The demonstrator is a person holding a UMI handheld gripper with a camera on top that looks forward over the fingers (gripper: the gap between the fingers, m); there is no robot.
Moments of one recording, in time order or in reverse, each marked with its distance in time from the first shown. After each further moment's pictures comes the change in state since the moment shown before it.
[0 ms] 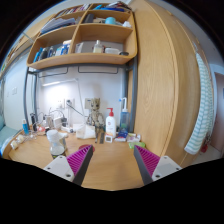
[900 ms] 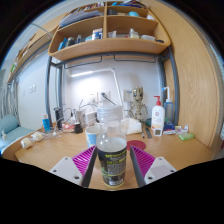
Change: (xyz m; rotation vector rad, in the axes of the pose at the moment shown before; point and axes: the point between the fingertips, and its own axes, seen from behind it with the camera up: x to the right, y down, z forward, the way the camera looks) arm -0.196 0.068 0.070 0.047 -0.273 0.032
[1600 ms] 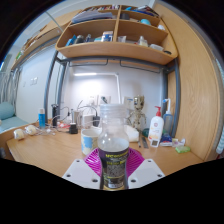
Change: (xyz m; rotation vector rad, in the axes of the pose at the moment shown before) arm 0.005 -0.012 0.017 0.066 0.042 -0.133
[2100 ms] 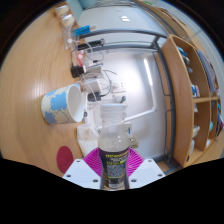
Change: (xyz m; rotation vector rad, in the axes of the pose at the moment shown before) arm 0.059 -0.064 0.113 -0.001 0.110 -1.337
